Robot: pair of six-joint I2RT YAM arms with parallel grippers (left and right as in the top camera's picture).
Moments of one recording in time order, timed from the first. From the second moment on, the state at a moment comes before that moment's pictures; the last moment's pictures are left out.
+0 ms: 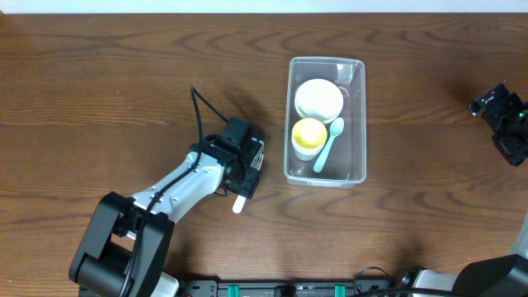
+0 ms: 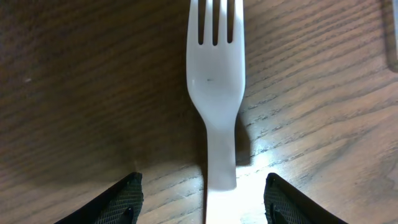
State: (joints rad) left arm -0.48 1.66 0.87 -0.60 0.13 -0.04; right arm -0.51 1.50 1.46 -1.10 -0.24 0.45
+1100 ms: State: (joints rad) left arm -0.57 1.74 0.94 -0.63 0.07 -0.08; right arm -0.51 1.50 1.46 -1.10 -0.23 0.45
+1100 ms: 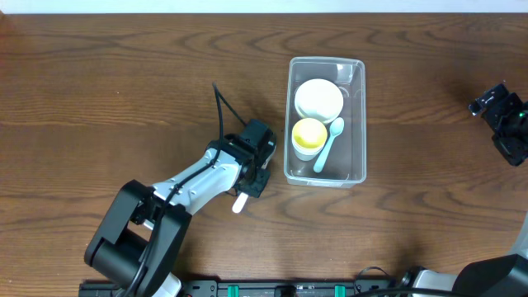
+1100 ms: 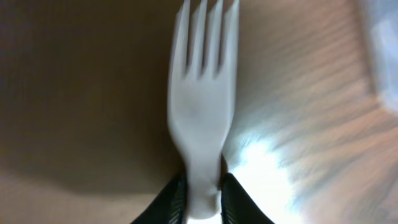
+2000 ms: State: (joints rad) left arm -0.77 1.48 1.32 -0.46 0.10 -0.55; right arm -0.51 1.50 1.46 -1.10 -0.24 0.45
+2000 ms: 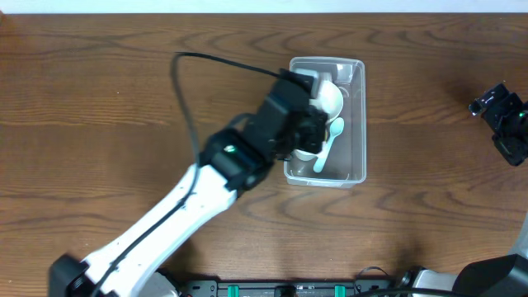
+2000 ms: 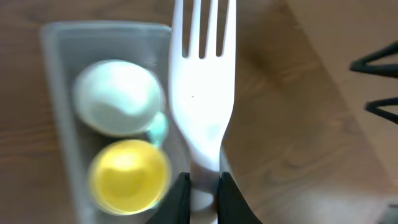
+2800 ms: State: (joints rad) left arm -0.87 1.90 1.37 -0.44 0.15 -0.56; right arm -0.51 1.50 1.46 -1.10 -0.24 0.45
